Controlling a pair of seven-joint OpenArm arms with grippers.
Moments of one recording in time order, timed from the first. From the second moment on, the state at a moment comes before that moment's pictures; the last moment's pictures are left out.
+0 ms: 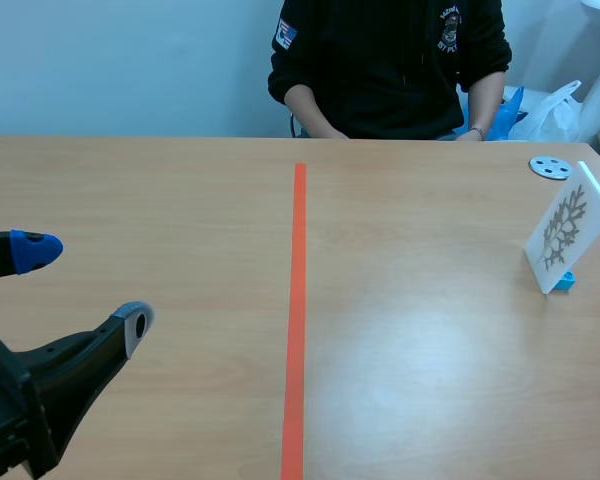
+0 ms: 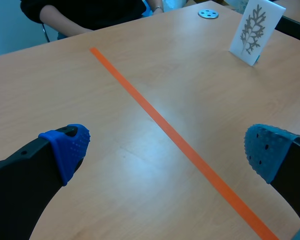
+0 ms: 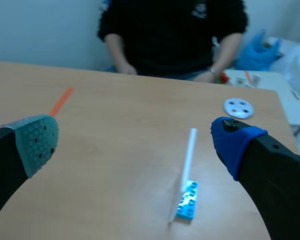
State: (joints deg) left arm 47.8 -31.3 -8.7 119.6 -21.5 -26.4 -7.6; right arm -15.0 28.9 29.1 100.1 37.8 31.1 -16.0
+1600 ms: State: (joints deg) left arm 47.9 -31.3 -8.7 119.6 -21.5 -26.4 -4.5; right arm -38.3 21.7 13.8 115.2 30.3 35.2 -11.5
